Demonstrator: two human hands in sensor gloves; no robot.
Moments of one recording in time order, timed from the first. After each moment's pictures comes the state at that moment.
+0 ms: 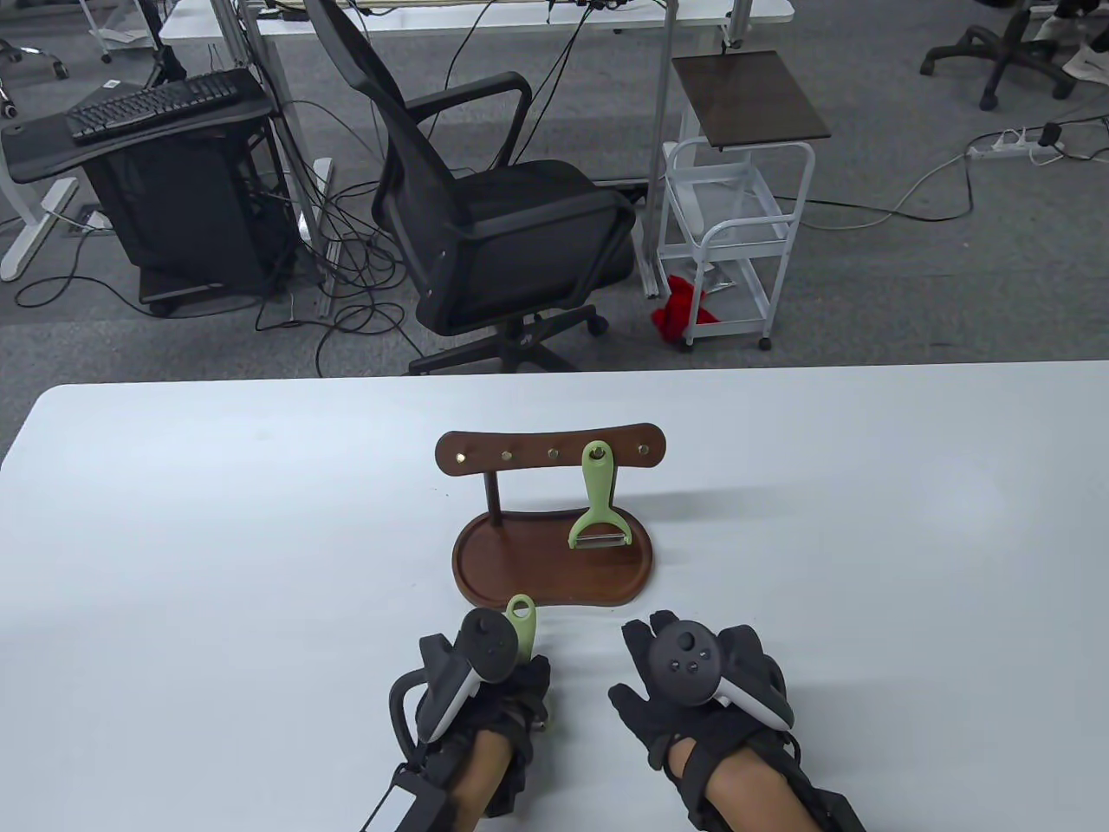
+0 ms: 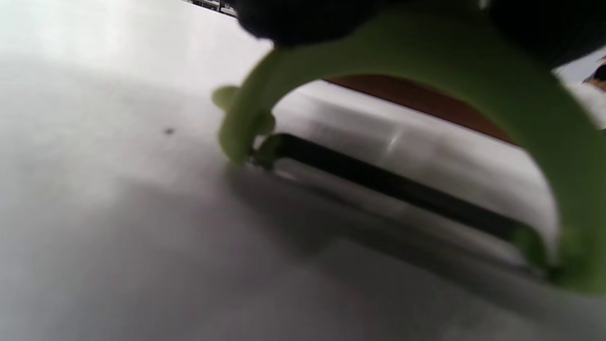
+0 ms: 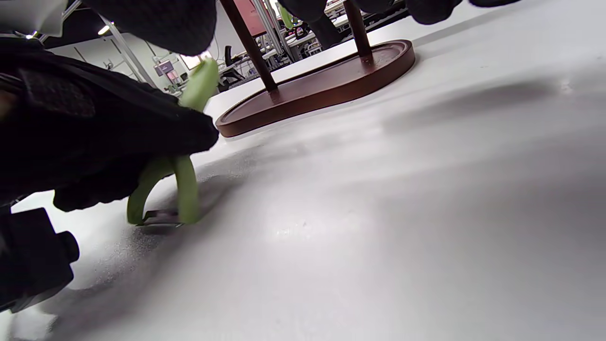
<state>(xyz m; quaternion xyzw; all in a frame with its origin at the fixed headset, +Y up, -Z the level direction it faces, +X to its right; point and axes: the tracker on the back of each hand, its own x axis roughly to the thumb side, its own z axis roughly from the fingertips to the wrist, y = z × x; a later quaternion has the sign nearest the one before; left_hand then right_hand) -0.128 -0.759 -0.309 -0.11 0.05 0.14 0.98 0.107 -0.722 -0.281 0.13 0.14 0.96 0.19</state>
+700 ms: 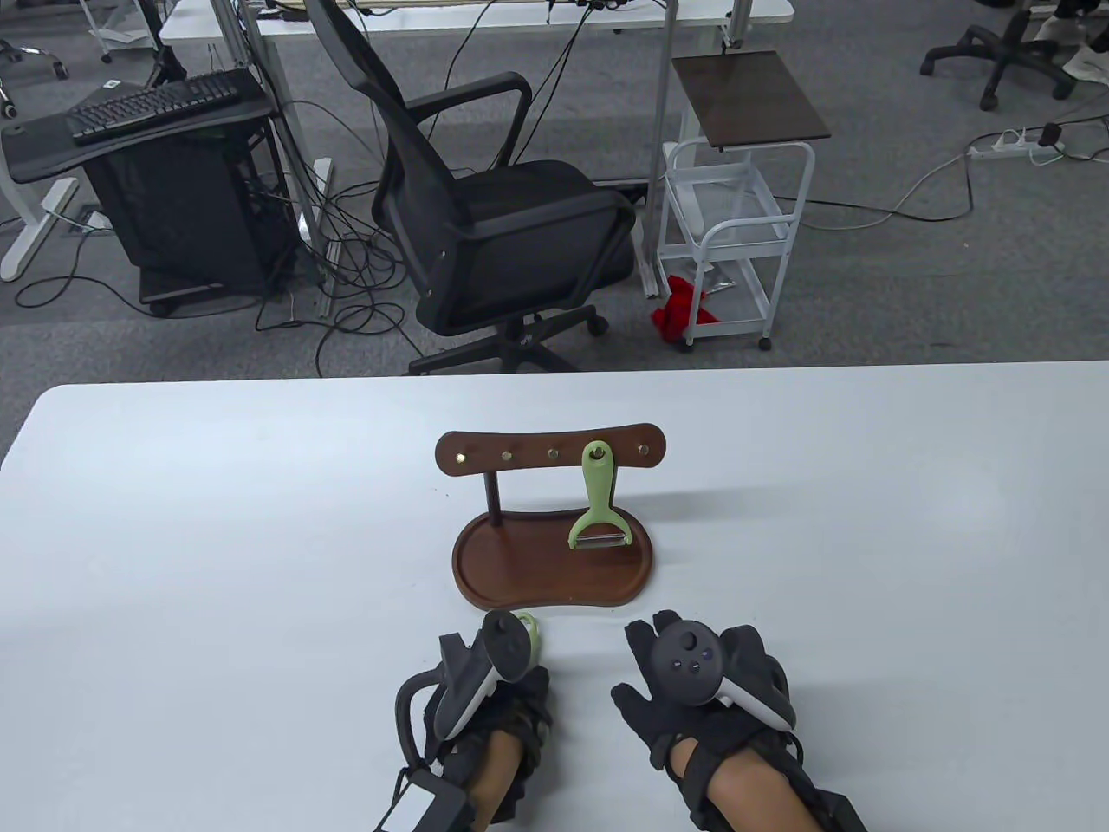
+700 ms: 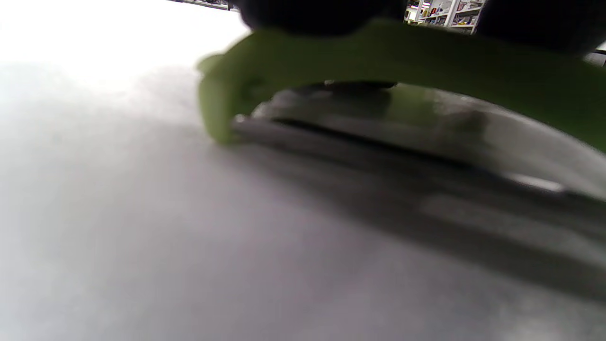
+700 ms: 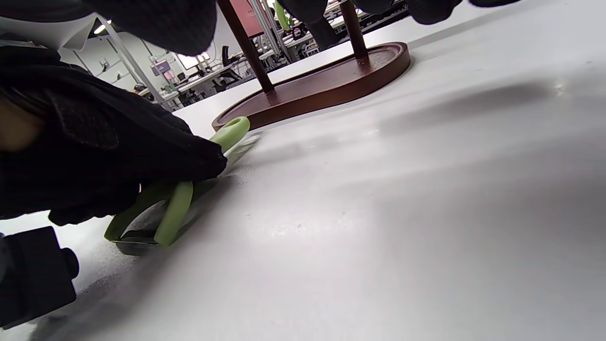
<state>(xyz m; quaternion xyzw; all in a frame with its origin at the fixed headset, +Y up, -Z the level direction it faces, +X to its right) -0.121 -0.761 -0.308 -0.13 0.07 0.09 0.99 0.109 -0.722 -0.280 0.13 0.14 0.96 0.19</state>
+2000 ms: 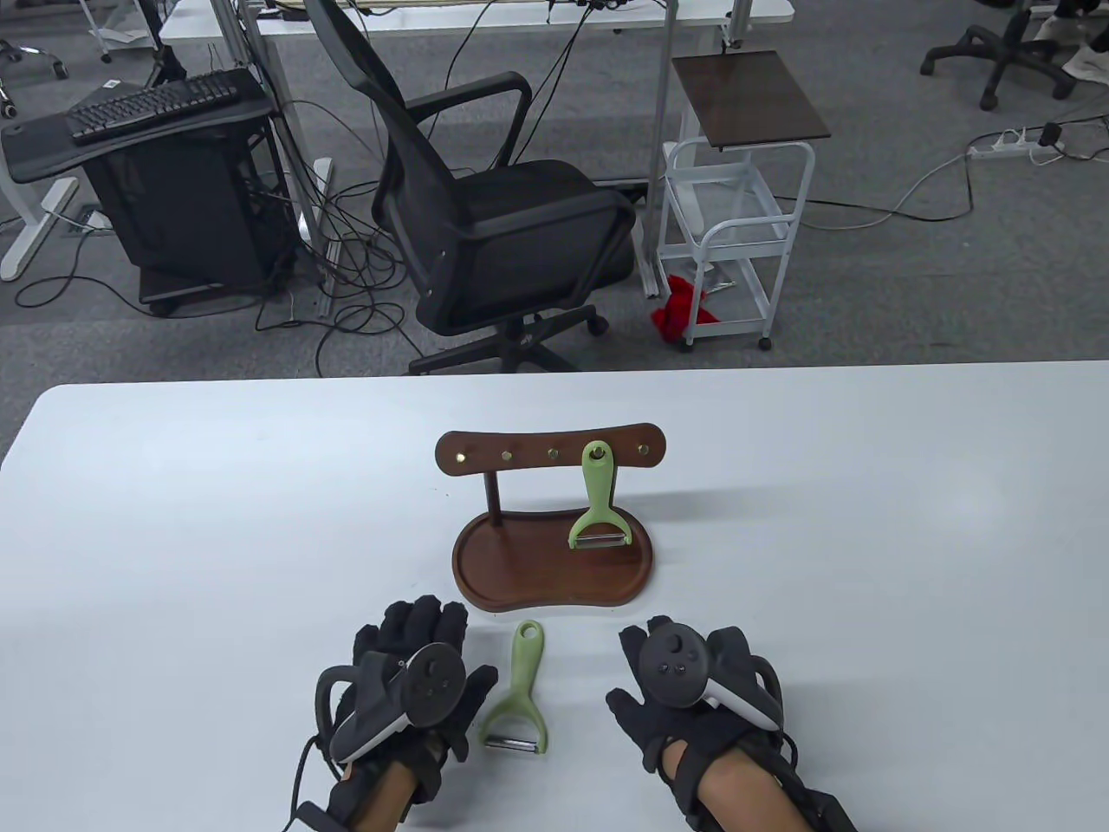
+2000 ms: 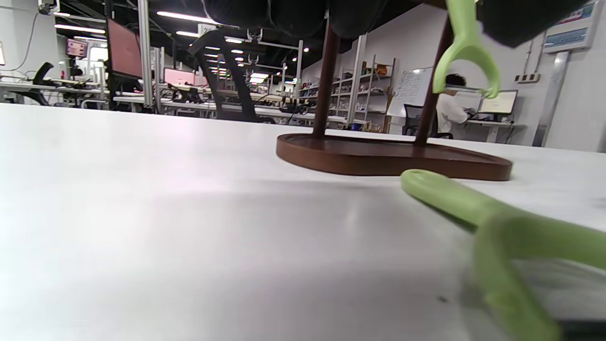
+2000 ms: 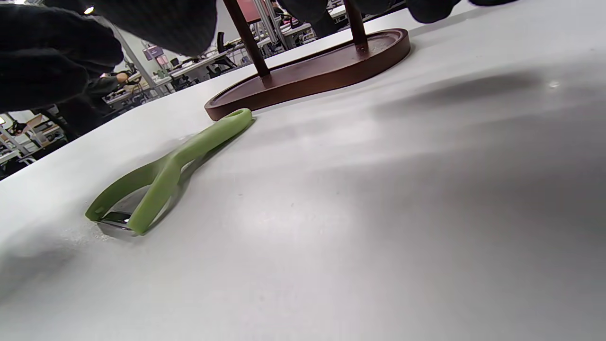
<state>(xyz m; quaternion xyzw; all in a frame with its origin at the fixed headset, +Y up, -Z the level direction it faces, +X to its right) -0.176 -0.715 -0.281 0.01 -0.13 0.05 0.99 0.101 -0.728 -0.281 0.13 0.15 0.97 0.17</state>
